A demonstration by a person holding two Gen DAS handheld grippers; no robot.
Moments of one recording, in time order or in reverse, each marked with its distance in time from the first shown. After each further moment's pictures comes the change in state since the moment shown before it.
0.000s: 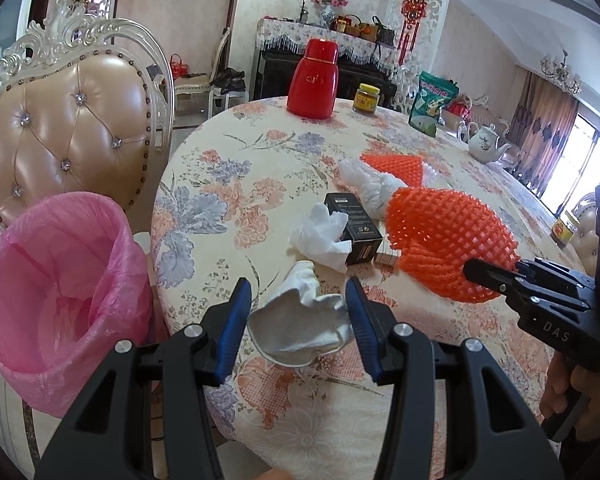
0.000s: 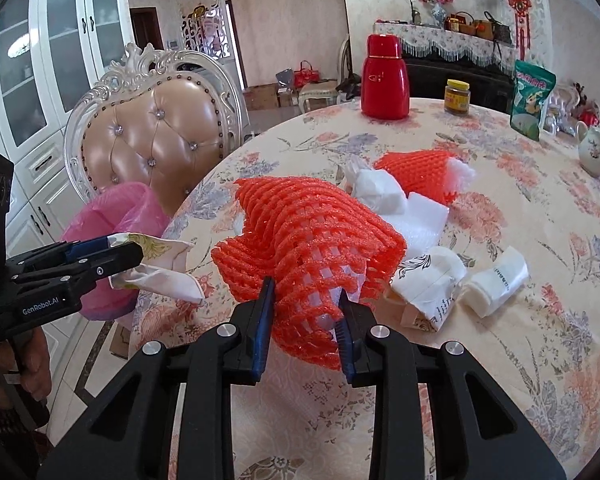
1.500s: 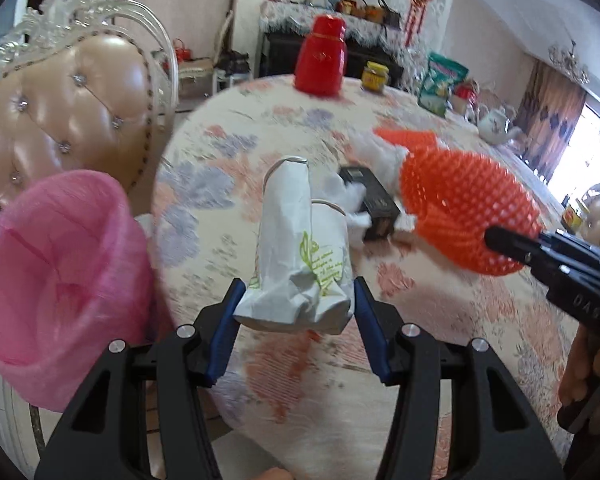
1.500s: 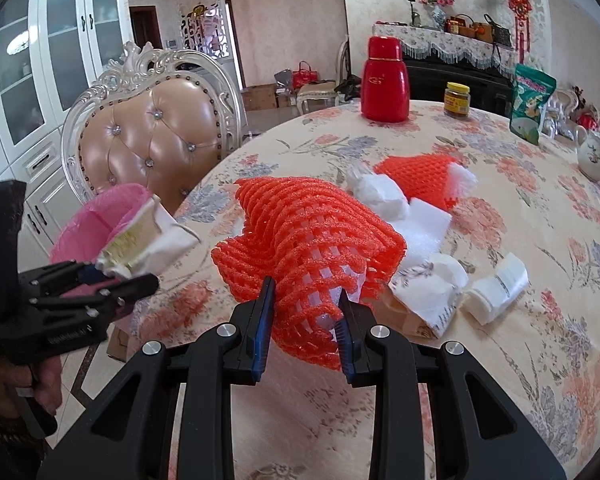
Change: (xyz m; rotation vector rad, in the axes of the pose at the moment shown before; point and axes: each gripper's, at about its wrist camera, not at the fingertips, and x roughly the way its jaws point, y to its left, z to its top) left arm 0.016 0.011 -0.010 -0.002 0.066 0.035; right arm 0.007 0.011 0.008 -0.017 -0.003 -0.002
